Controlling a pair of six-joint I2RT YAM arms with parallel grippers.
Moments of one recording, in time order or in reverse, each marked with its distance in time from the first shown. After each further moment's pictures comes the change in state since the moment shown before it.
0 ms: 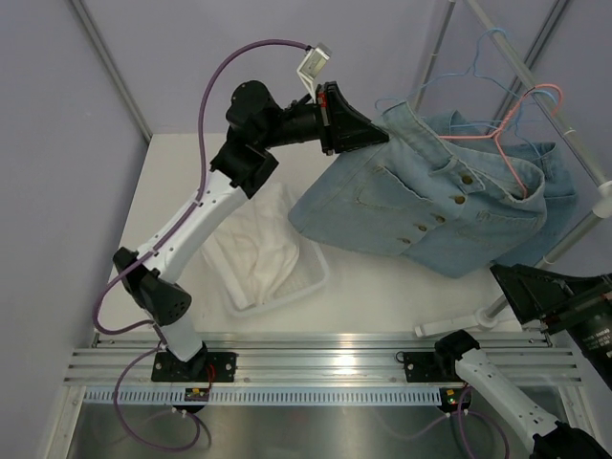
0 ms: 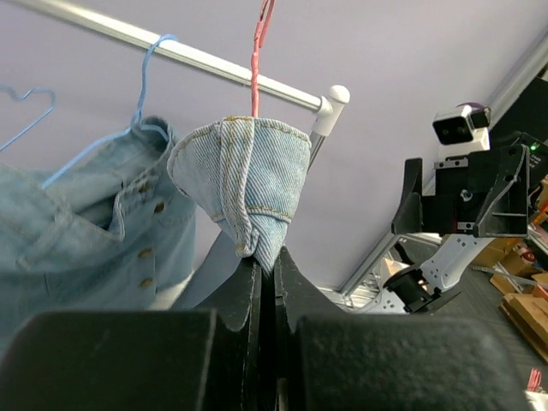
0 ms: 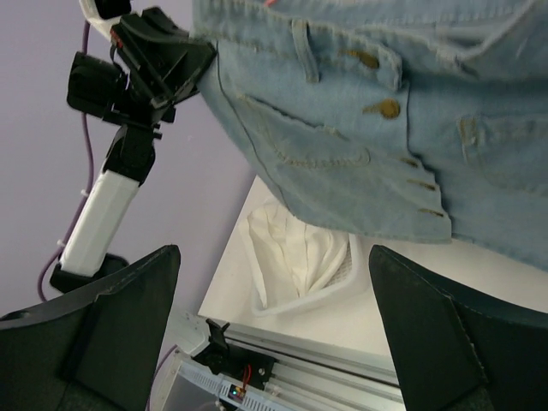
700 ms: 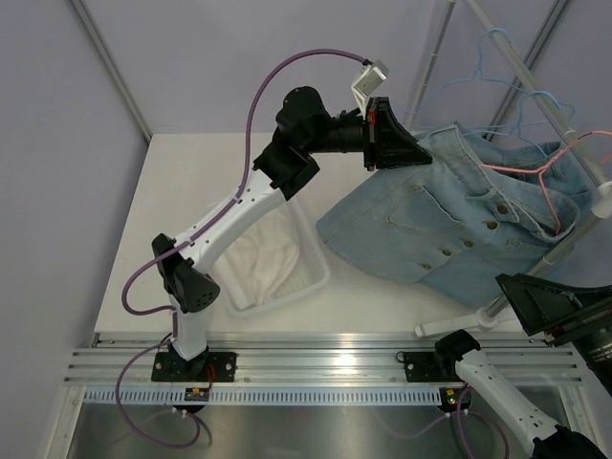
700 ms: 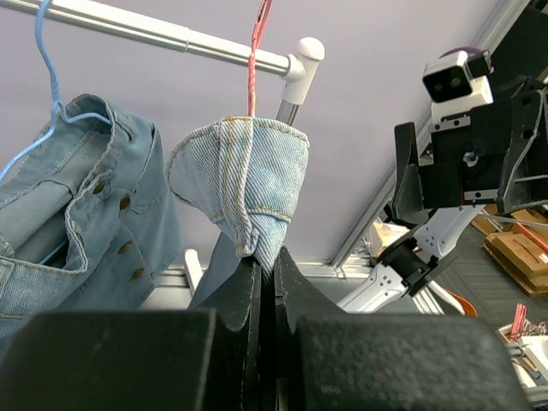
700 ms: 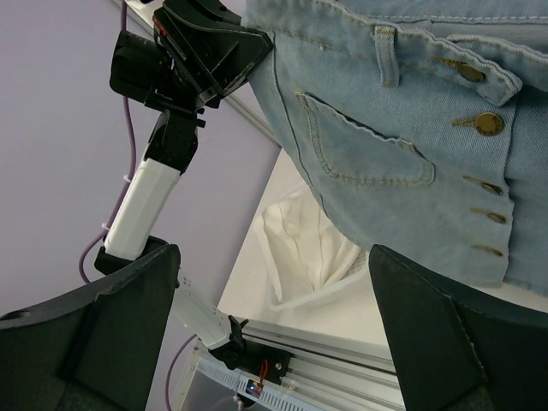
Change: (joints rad) left arm -0.143 0.143 0.137 -0.051 0.028 0.112; right arm 0.000 -0.025 -0.014 0.004 -0.008 0.040
